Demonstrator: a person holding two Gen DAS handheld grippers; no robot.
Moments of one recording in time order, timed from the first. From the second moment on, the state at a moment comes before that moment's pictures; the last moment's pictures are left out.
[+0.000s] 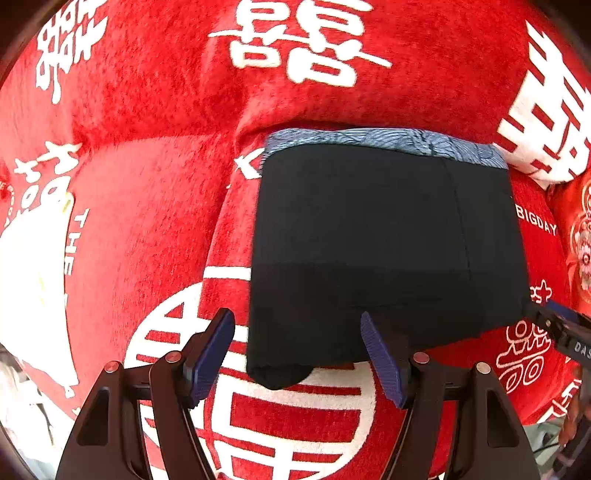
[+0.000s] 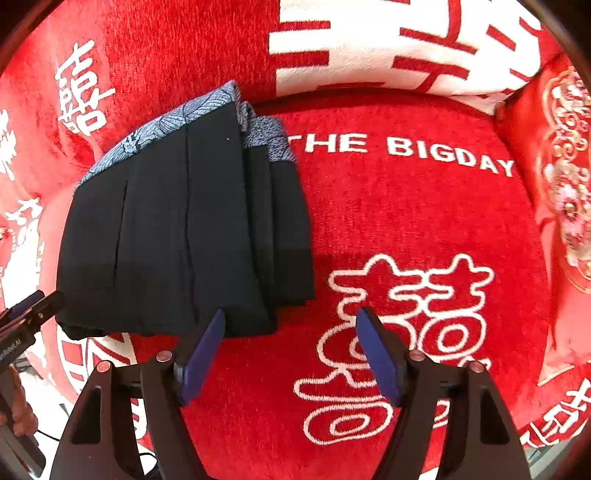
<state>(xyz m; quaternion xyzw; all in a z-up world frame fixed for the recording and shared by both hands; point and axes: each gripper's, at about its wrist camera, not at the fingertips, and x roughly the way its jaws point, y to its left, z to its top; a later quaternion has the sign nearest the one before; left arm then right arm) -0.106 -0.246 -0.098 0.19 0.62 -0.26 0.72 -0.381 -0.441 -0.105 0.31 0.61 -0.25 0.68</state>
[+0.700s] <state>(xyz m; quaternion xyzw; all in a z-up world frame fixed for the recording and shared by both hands) -0.069 -0.241 -0.115 0.19 0.63 -0.25 0.71 -0.344 -0.415 -0.088 0.29 0.61 -0.25 0.69</state>
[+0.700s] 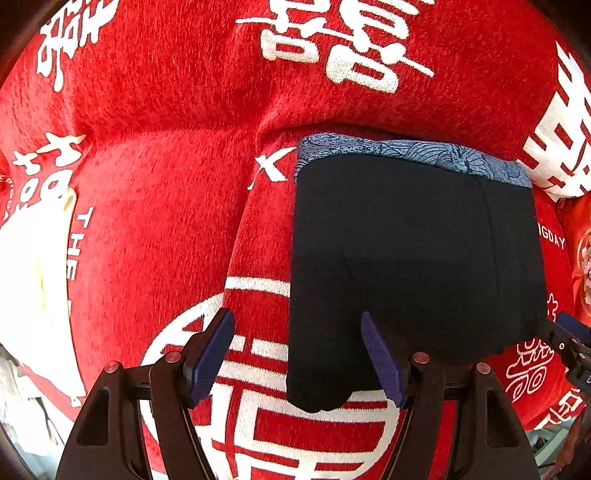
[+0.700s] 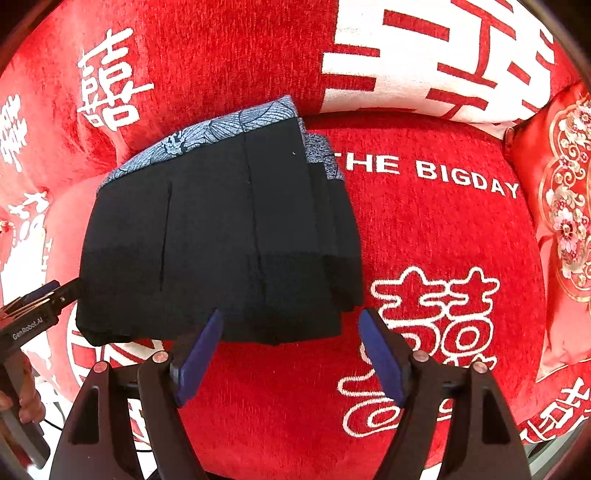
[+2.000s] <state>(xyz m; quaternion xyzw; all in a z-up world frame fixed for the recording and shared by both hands) -0.006 -0.270 -0.158 0.13 0.68 -0.36 0.62 -0.357 -0.524 -0.175 0.51 0.52 -0.04 0.68</state>
